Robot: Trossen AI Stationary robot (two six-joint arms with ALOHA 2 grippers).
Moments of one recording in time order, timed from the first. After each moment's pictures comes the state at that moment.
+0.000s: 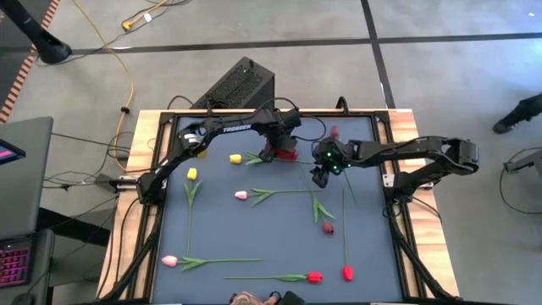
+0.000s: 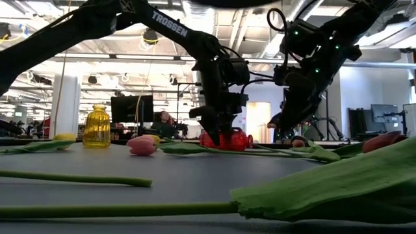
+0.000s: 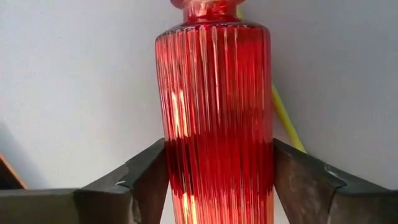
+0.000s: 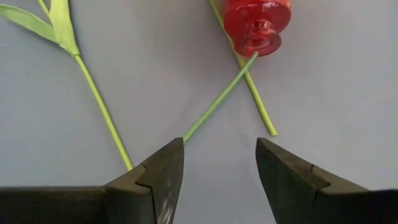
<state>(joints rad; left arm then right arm) 0.41 2.39 2.07 -0.98 0.01 0.98 -0.29 1.35 0.66 -0.23 0.01 0.23</state>
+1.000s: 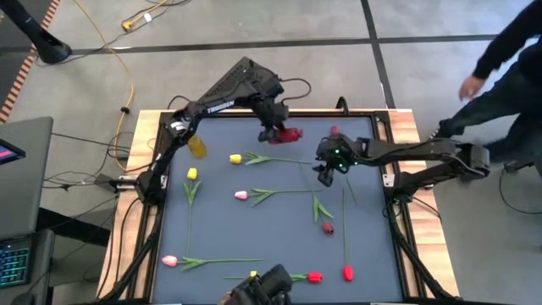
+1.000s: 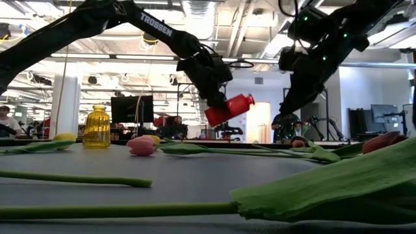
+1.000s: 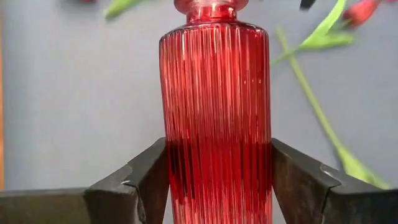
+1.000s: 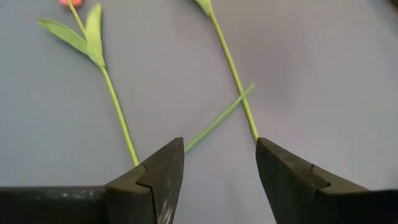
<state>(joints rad) 0.62 2.30 2.07 -0.95 0.67 0.68 -0.30 1.21 0.66 -0.27 0.00 0.11</state>
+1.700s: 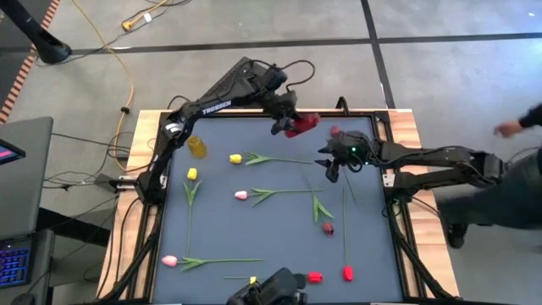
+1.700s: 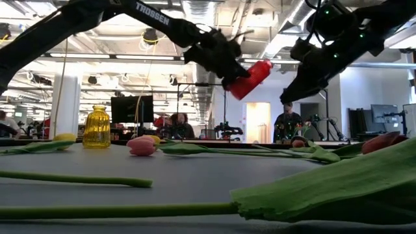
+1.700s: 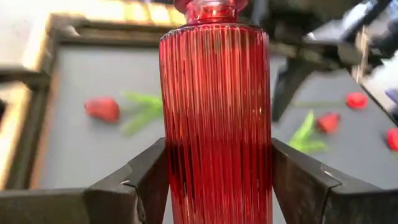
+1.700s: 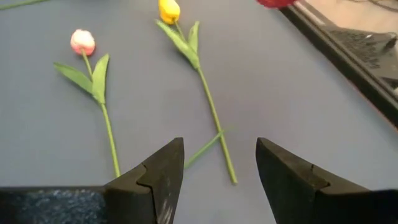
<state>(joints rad) 0.59 2.23 2.07 -0.58 0.77 0.35 -0.35 1.04 0.51 -0.07 0.00 0.01</state>
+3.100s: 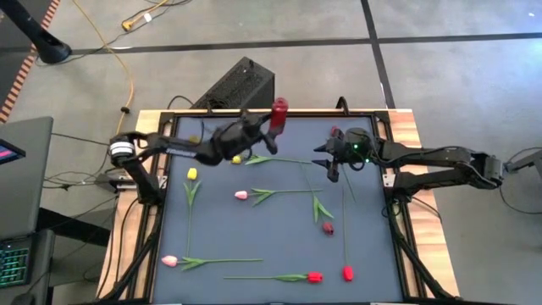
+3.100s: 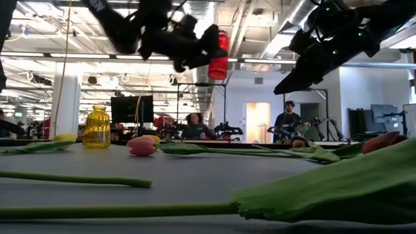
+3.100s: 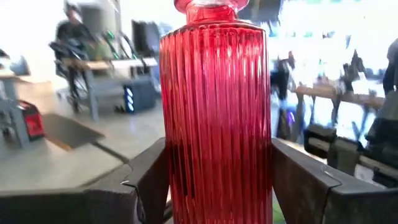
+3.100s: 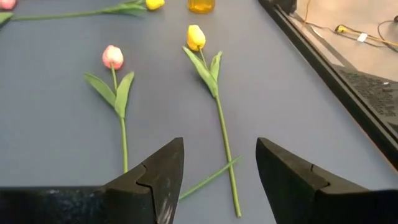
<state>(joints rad) 0.29 1.70 0.88 0.96 -0.37 -0.01 -0.37 1.03 0.52 0.02 -0.12 -0.11</state>
